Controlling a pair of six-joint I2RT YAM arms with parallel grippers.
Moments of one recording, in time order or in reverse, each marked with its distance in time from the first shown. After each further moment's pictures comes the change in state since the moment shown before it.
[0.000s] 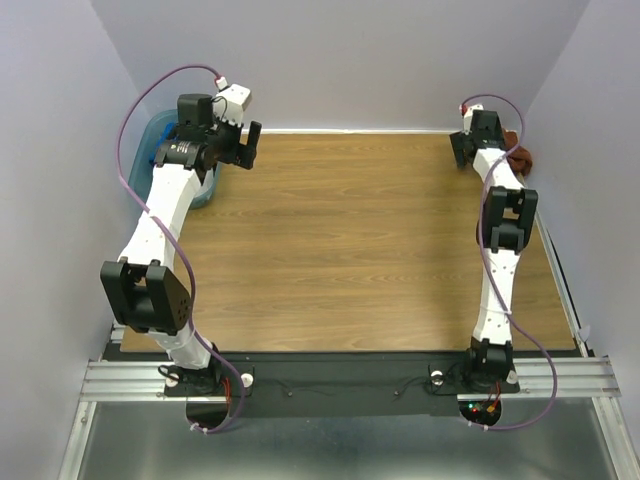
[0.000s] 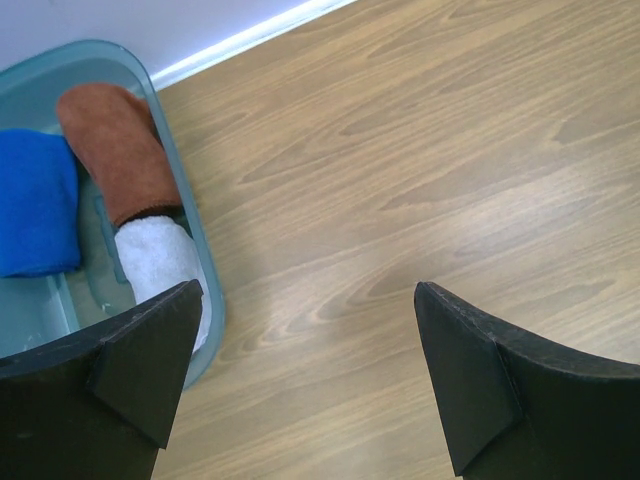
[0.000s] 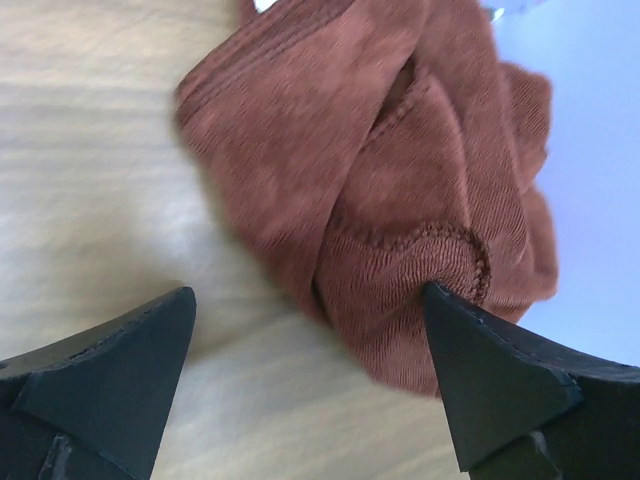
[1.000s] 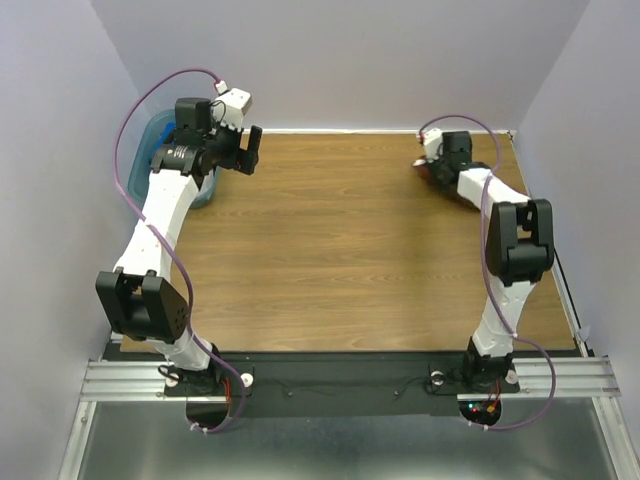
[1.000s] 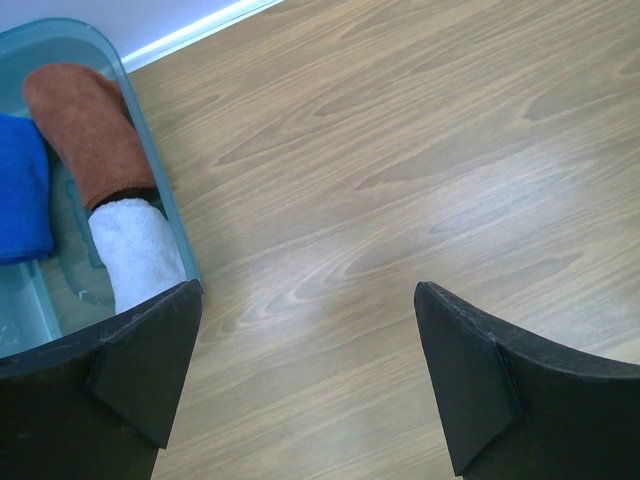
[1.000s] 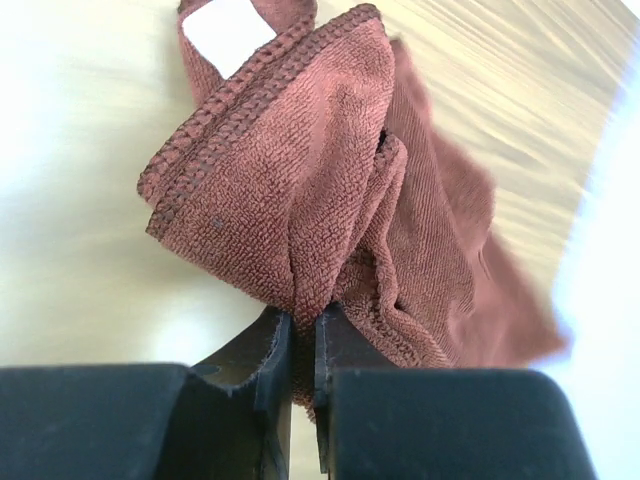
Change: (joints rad) left arm -0.004 -0.052 -0.043 -0.035 0.027 -0.014; right arm 0.145 -0.502 -0.755 0.165 -0.131 -0.108
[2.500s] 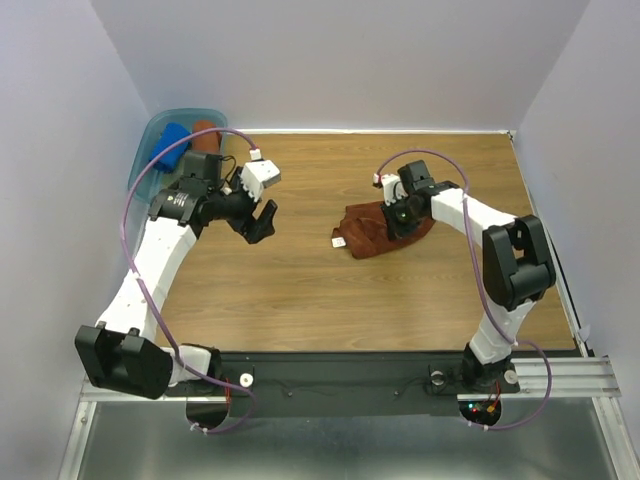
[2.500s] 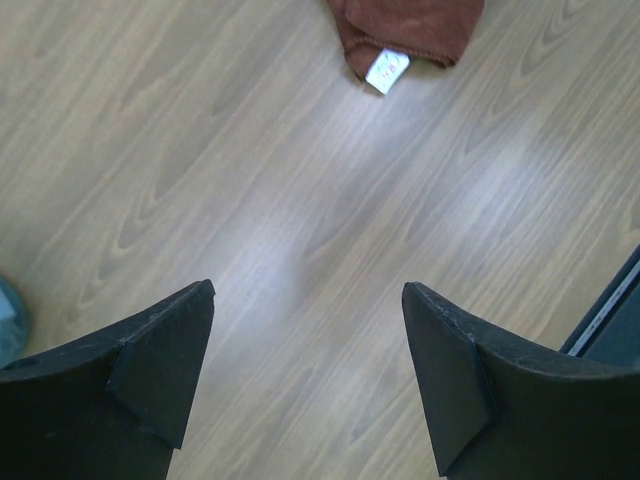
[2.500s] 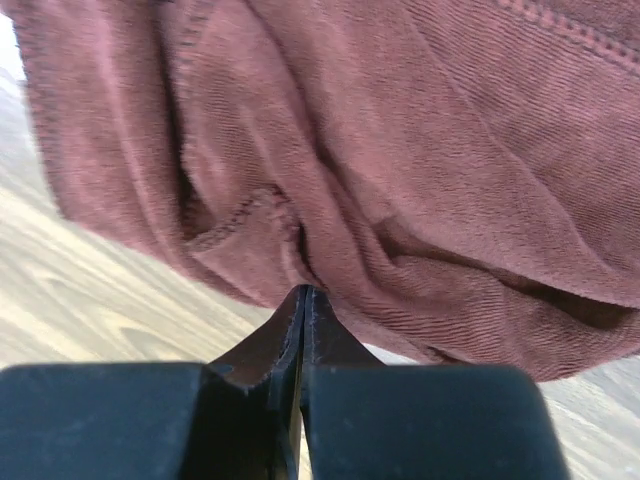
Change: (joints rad) left arm -0.086 -0.304 -0.315 -0.235 0.334 0.301; right arm 0.315 -0.241 -0.243 -0.371 -0.441 0.295
